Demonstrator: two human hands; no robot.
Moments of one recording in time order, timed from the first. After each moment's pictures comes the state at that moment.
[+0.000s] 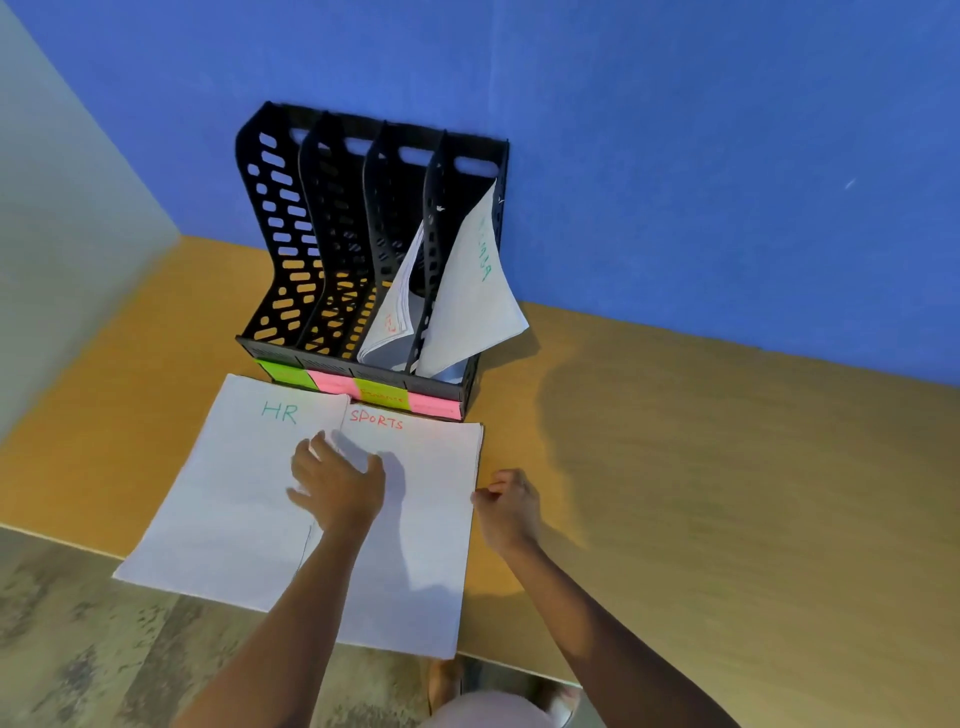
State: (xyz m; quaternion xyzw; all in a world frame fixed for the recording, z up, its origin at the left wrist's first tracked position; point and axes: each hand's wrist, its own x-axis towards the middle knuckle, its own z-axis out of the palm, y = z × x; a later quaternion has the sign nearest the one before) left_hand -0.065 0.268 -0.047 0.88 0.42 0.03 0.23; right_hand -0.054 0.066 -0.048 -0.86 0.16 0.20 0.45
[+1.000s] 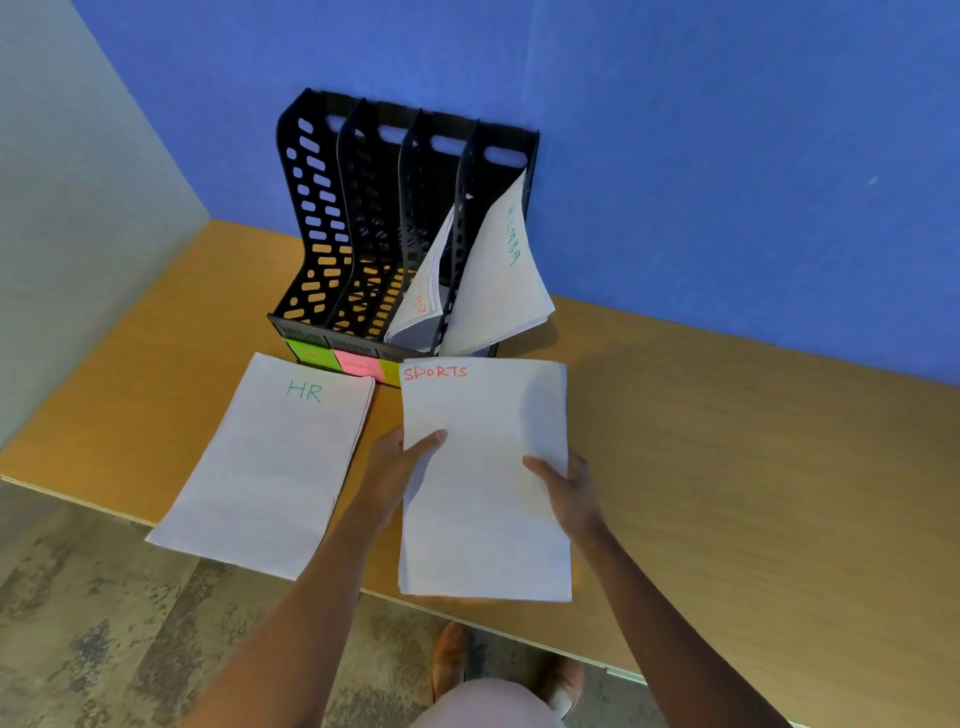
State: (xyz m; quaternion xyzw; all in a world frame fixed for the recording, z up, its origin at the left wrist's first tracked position) left_hand -0.083 0.247 -0.004 0.65 0.22 -0.04 0.72; right_hand -0.056 0.017 -0.028 -0.70 0.07 0.13 0.69
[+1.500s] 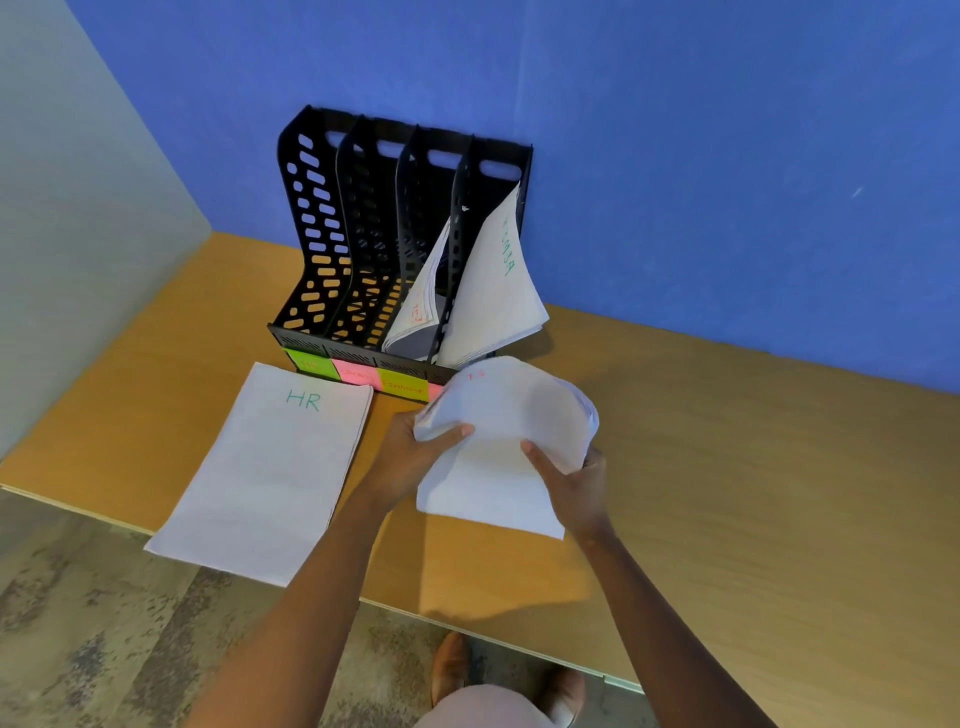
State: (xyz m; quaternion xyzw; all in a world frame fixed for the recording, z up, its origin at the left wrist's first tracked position) left_hand -0.070 0.232 0.056 0.69 0.13 -0.04 0.71; right_hand -0.053 0.015 0.003 -0.73 0.06 0.03 0.68
